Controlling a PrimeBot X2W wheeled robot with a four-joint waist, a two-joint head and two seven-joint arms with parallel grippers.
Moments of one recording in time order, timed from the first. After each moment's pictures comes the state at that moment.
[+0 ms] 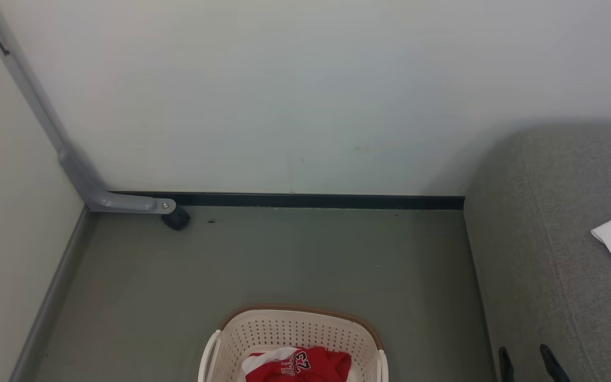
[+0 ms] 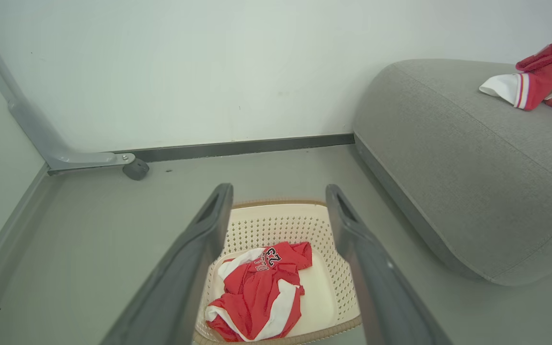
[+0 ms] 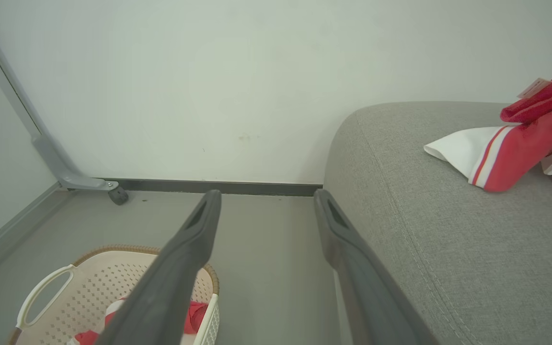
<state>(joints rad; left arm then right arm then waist) 0.14 0.08 -0.27 0.23 -0.18 -0.12 -0.25 0.11 -0.08 0.04 0.17 0.10 0.03 -0.25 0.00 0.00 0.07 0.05</state>
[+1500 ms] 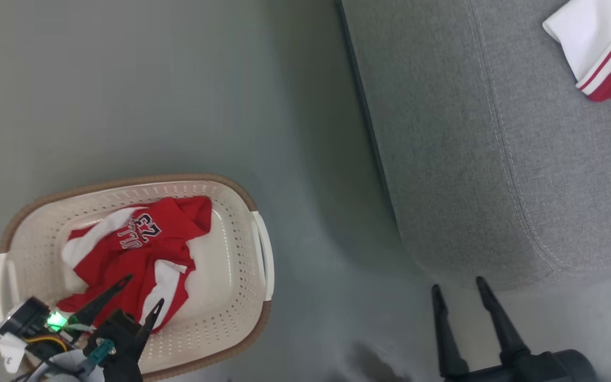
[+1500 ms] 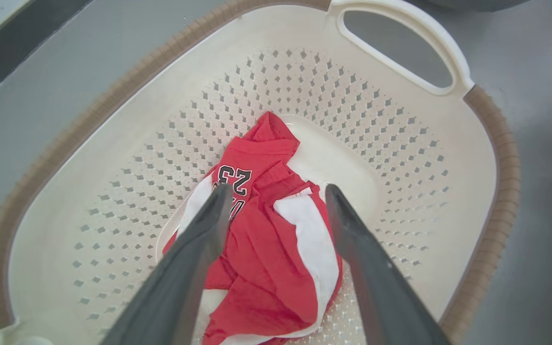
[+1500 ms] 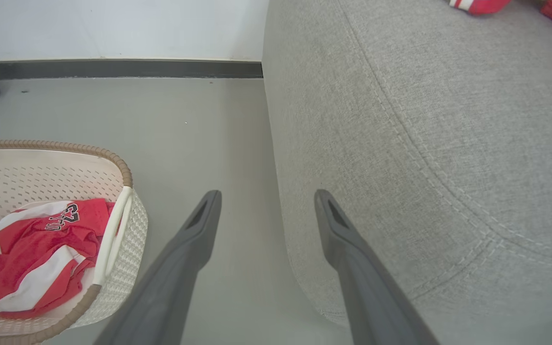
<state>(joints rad) -0.41 0.45 -0.51 0.59 -0.02 -0.13 -0.25 -0.01 -0.04 0.24 0.00 0.06 -0.08 -0.25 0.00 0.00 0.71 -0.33</state>
